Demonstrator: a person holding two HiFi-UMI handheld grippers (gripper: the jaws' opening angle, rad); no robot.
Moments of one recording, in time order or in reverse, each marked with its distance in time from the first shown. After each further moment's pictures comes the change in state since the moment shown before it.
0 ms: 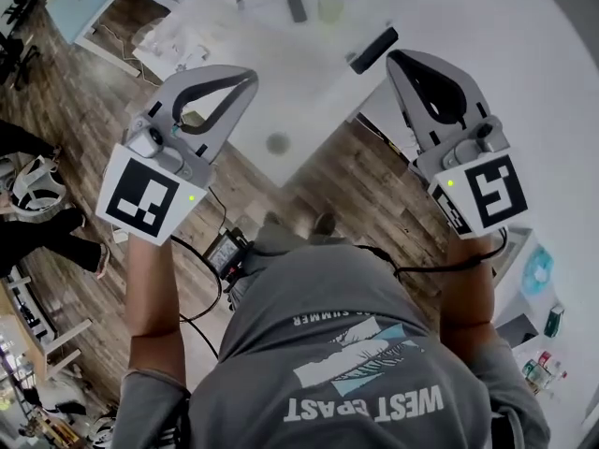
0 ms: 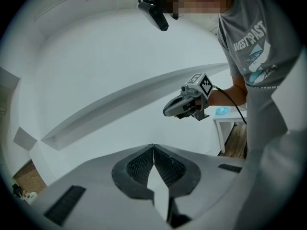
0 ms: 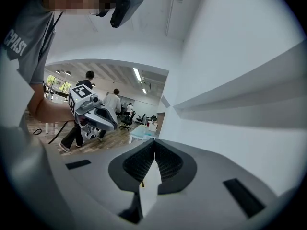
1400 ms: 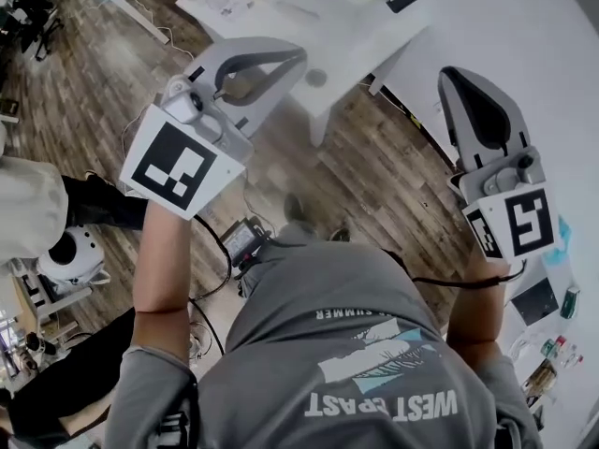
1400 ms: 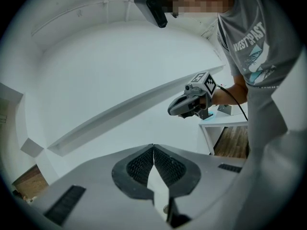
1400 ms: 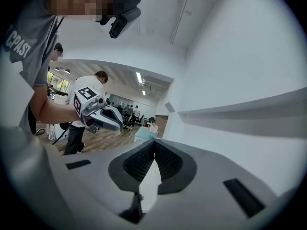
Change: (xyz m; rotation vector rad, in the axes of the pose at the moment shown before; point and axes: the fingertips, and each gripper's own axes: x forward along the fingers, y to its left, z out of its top) left arm -0.131 -0.127 0.052 0.023 -0.050 -0.011; right arm -0.140 0.157 0.037 -0.009 -0.013 -0.044
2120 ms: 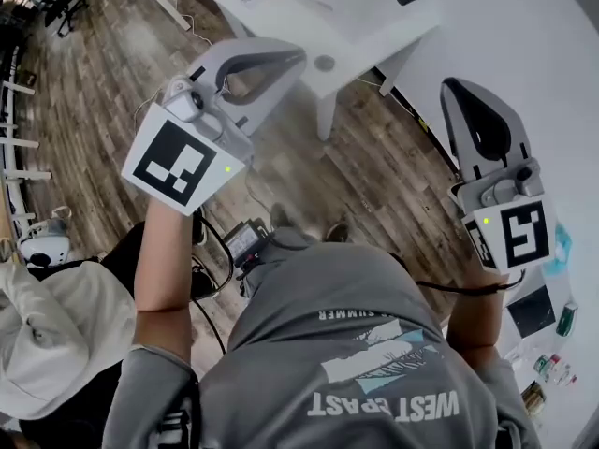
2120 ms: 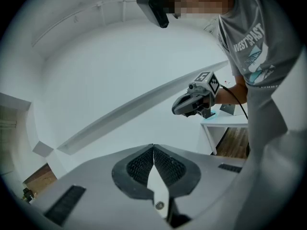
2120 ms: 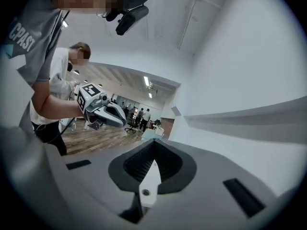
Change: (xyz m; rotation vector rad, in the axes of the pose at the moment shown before) left arm -0.026 -0.061 0.040 0.001 0.044 0.080; right arm -0.072 0.030 0.002 -0.044 -0.031 0.069
